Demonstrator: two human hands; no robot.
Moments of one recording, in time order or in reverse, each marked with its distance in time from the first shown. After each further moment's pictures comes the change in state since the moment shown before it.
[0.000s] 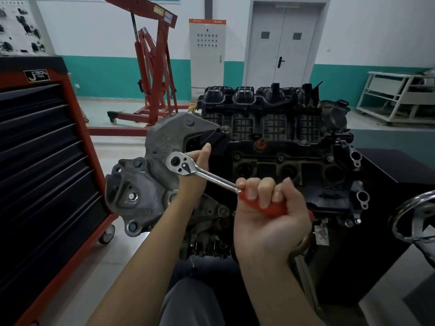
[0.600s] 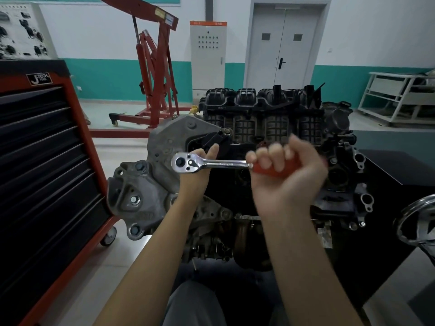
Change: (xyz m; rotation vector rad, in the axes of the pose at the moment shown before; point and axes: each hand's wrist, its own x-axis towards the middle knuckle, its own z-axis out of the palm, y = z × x) left_hand 0.004 -0.008 -0.005 0.064 -0.012 -0.059; right_hand 0.044 -0.015 0.029 -0.134 -0.026 0.085
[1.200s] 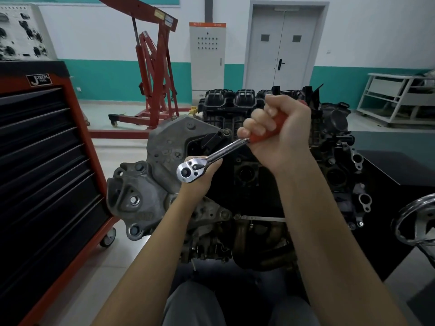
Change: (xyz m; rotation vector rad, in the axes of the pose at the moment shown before) left_hand -0.004 -0.005 -0.003 0.054 -0.084 -0.118; right_hand 0.053 -0.017 0.027 -0.250 -0.178 0.223
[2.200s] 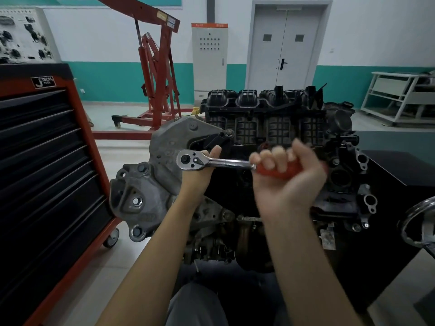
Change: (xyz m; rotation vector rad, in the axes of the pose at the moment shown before) left_hand 0.004 0.011 0.002 -0.064 0.038 0.084; right_hand -0.047 0.037 -0.017 0.308 0.200 -0.213
